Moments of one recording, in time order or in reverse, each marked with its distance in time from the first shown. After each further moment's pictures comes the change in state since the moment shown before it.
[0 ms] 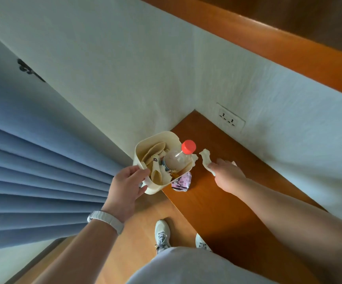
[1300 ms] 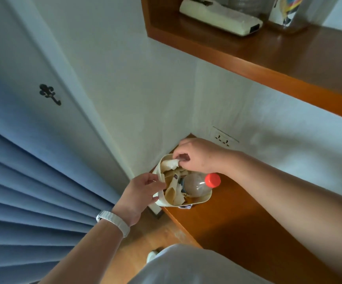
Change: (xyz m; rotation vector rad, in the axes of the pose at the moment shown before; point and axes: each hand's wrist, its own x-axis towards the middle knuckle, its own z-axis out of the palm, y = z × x) left_hand 0.027 0.006 -0.031 0.171 -0.350 0.166; right_hand -0.010 -0.114 -0.205 0.277 0.105 -0.359
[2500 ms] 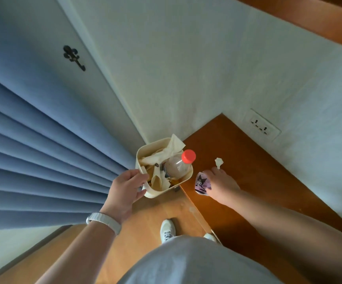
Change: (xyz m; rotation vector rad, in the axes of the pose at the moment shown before) left_hand -0.019 -0.045 -0.045 -0.278 0.380 -0.182; right_hand -0.009 0.086 0.203 -0.191 -0.118 0.250
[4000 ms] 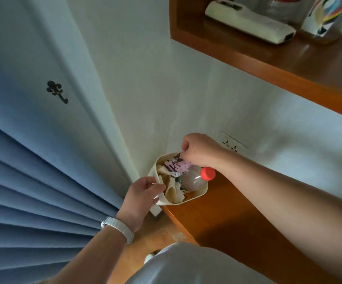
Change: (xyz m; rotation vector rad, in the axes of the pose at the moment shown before) left_hand 0.009 0.031 0.040 0.130 -0.301 0.150; right_hand 0.008 -0.082 -0.226 0.338 0.121 0.268
